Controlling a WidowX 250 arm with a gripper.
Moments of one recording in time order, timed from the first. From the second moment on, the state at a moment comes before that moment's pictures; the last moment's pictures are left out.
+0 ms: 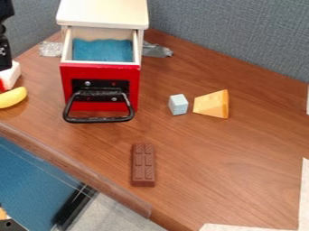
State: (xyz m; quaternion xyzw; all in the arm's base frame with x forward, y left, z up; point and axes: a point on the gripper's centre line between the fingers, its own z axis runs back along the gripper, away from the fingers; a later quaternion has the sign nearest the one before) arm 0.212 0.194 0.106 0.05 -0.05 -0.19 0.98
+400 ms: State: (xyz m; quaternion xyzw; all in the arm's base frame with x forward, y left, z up) arm 0.198 0.154 0.089 0.05 -0.04 -0.26 0.96
